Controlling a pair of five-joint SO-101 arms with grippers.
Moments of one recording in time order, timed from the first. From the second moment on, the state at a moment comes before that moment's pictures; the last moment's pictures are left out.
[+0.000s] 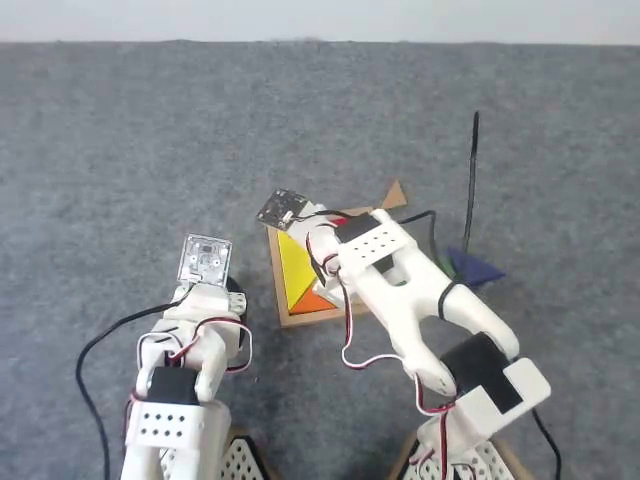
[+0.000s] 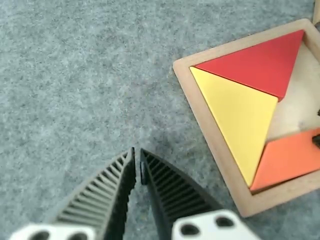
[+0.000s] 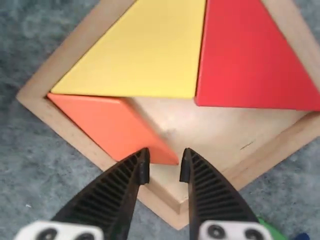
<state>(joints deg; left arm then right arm) -2.5 -85.2 97.3 46.5 -0.3 -35.3 5.0 26.4 58.8 25.7</state>
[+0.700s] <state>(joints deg) -2.5 -85.2 97.3 46.5 -0.3 -10.1 -15.7 30.9 69.4 22.8</state>
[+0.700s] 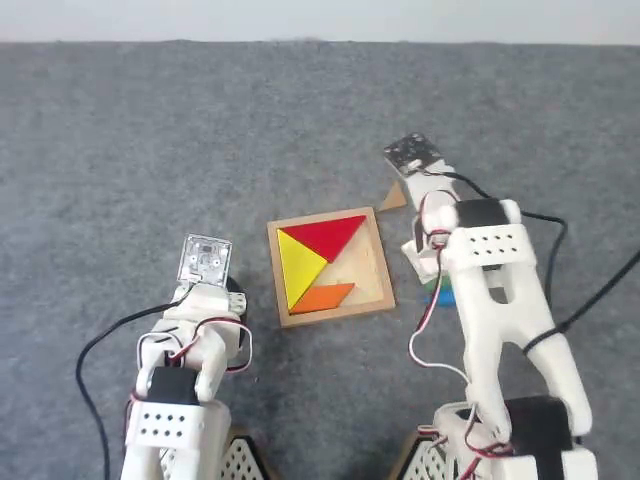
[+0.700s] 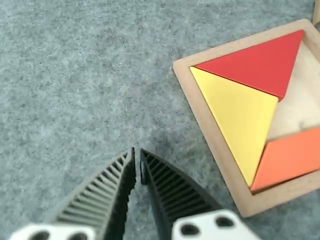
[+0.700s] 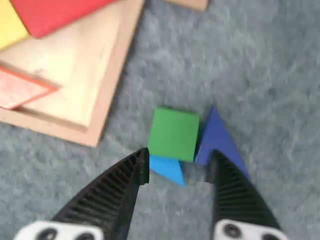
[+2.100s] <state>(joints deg) -2.5 -85.2 97.3 46.5 -0.3 -16.5 43.8 -33.1 77.5 -2.9</state>
